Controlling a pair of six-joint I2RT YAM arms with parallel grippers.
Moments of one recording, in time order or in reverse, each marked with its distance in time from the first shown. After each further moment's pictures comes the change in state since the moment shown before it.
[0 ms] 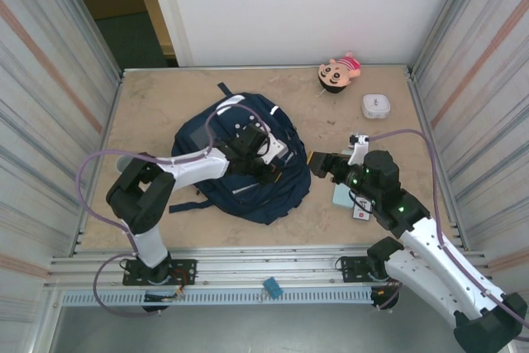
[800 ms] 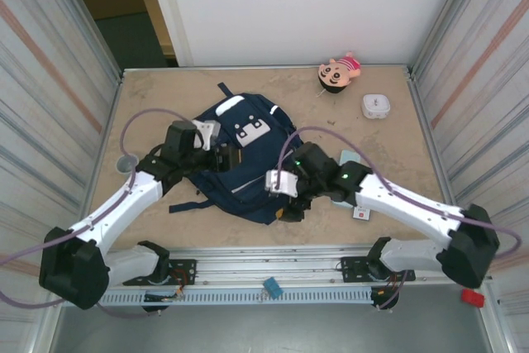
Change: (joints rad) left arm 0.325 -0.619 -0.315 -0.061 0.019 -0.353; right arm 0.364 0.584 0.327 -0.375 -0.161 -1.264
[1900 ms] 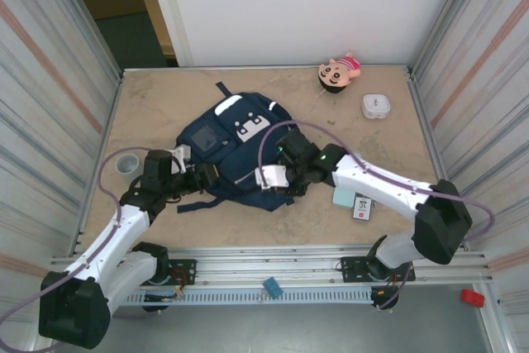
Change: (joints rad) left arm 0.182 -0.259 -0.291 0.047 0.056 -0.188; right arm -0.081 0.172 0.235 -0.106 0.120 -0.290
